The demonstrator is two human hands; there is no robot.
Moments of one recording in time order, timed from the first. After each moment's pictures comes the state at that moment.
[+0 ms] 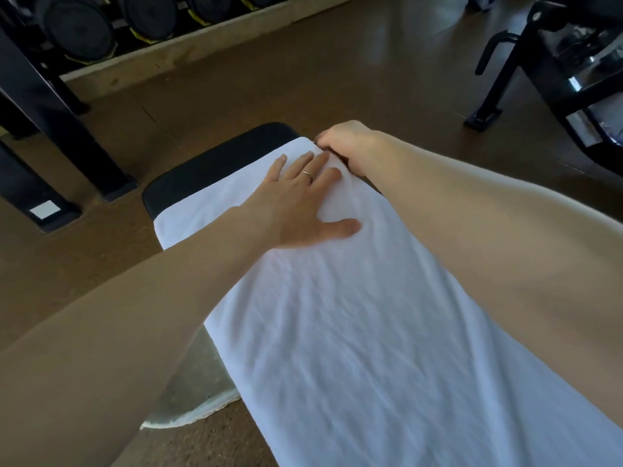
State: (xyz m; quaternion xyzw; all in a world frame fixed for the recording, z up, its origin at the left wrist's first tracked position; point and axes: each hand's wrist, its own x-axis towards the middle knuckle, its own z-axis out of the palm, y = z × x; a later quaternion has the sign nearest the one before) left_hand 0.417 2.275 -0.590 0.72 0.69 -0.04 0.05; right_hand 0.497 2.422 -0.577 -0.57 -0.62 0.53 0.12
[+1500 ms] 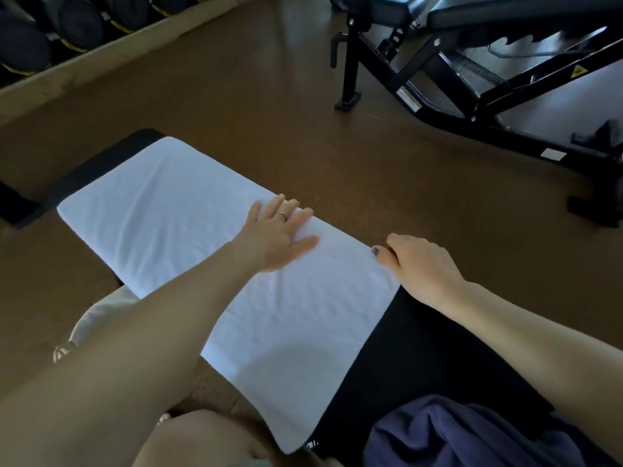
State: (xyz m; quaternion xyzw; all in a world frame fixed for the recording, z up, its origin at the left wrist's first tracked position) left_hand 0.652 2.177 -0.580 0.77 0.62 -0.10 0.11; right_hand 0.927 2.158 -0.575 -0.60 -0.79 0.14 -0.01
